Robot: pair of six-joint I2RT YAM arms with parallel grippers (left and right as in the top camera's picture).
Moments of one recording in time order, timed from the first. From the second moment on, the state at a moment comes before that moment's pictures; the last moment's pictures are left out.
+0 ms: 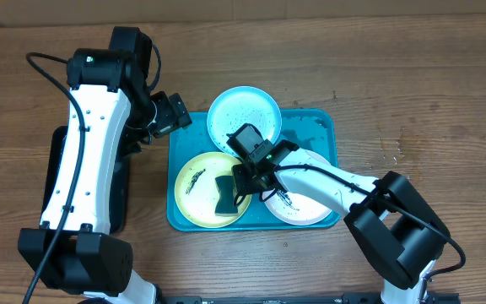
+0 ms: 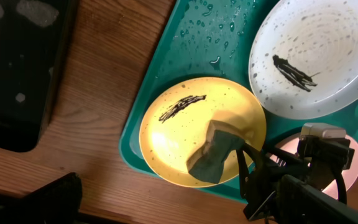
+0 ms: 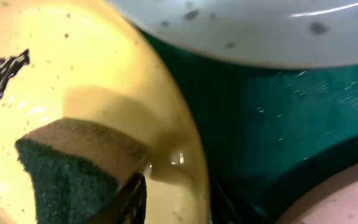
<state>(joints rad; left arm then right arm) -0.08 1.75 1.79 -1.53 0.07 -0.56 0.78 1.95 1.24 -0.56 -0.14 0.57</state>
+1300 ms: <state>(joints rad) -0.13 1.75 1.24 -1.26 0.41 -0.25 0.75 1.95 1.24 -0.59 -0.17 0.62</state>
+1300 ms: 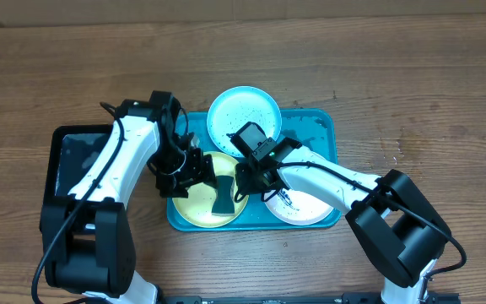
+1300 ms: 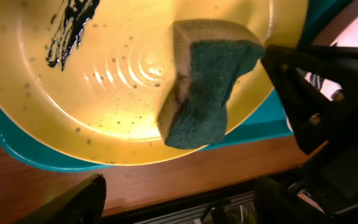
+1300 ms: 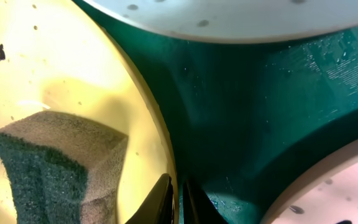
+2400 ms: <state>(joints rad) -0.21 1.75 1.05 -0.91 0.45 -0.24 0.75 1.95 1.24 -0.58 -0.18 0.62</state>
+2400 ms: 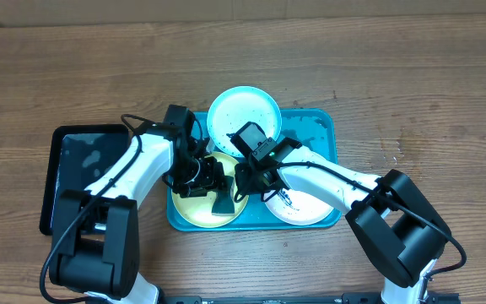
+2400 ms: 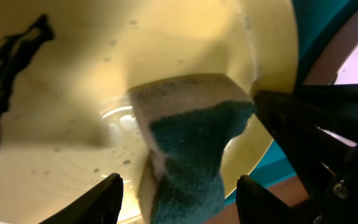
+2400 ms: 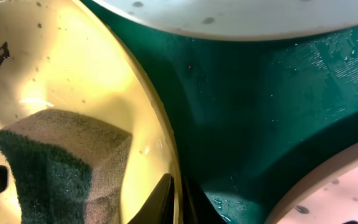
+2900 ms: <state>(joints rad) -0.27 1.75 1.05 -0.86 0.38 -0.34 0.75 1.95 1.24 -0.58 -0.18 0.62</state>
